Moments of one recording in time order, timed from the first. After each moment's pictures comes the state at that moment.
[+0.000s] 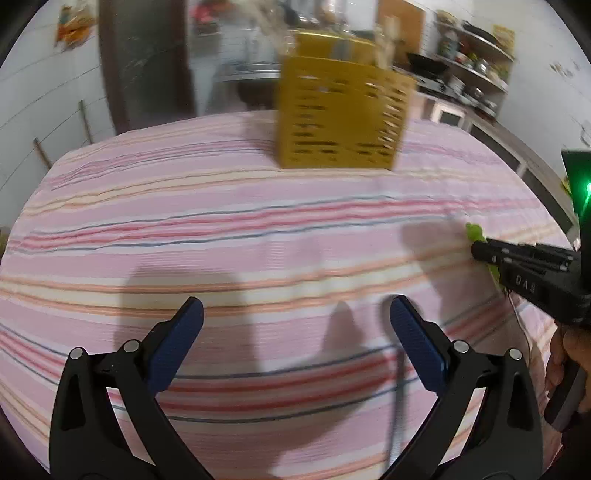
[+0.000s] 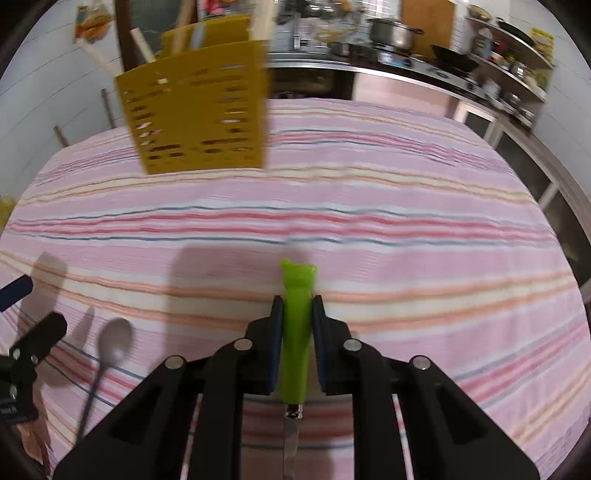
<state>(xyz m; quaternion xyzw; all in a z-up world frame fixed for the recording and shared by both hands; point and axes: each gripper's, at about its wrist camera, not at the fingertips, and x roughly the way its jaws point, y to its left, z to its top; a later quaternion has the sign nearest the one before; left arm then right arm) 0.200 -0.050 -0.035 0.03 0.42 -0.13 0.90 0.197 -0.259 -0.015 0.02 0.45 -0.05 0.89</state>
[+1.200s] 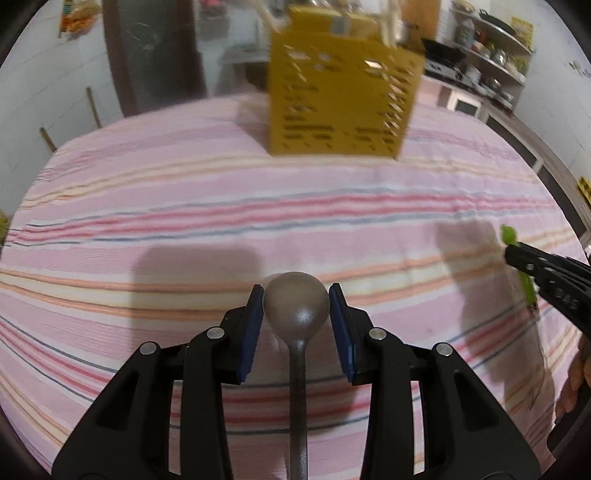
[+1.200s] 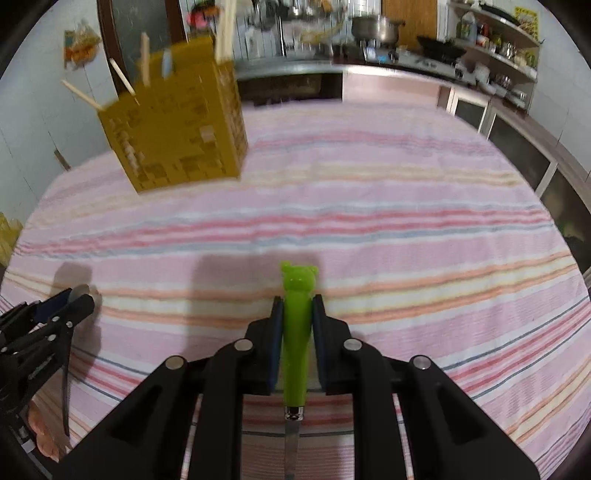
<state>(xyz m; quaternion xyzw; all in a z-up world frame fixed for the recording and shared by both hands) 0.219 -0.067 -0.039 0.02 0.44 -0.08 0.89 0.190 -0.287 -0.004 0.06 0.43 -0.03 0.90</state>
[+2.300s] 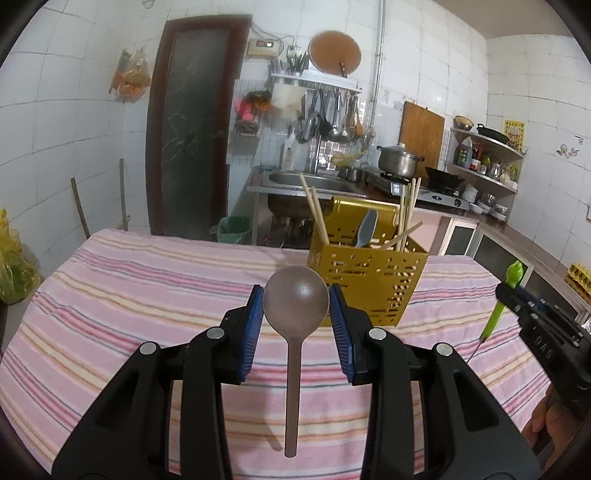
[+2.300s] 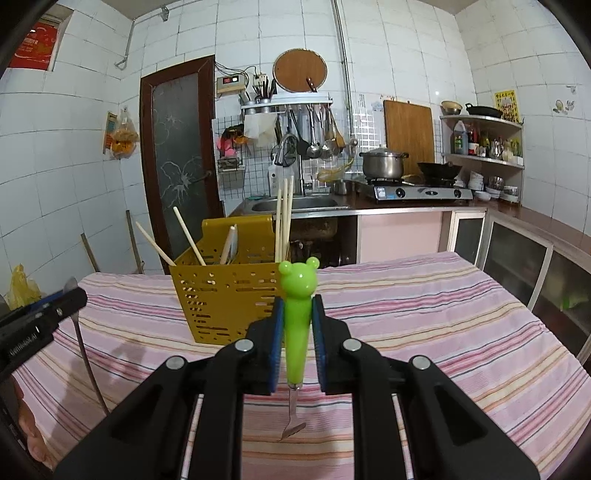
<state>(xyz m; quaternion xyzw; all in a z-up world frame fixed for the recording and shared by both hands) 0.206 -0.016 0.066 -0.05 0.21 -0.07 0.97 0.185 -0.249 0.076 0.05 0.18 -0.02 0.98</state>
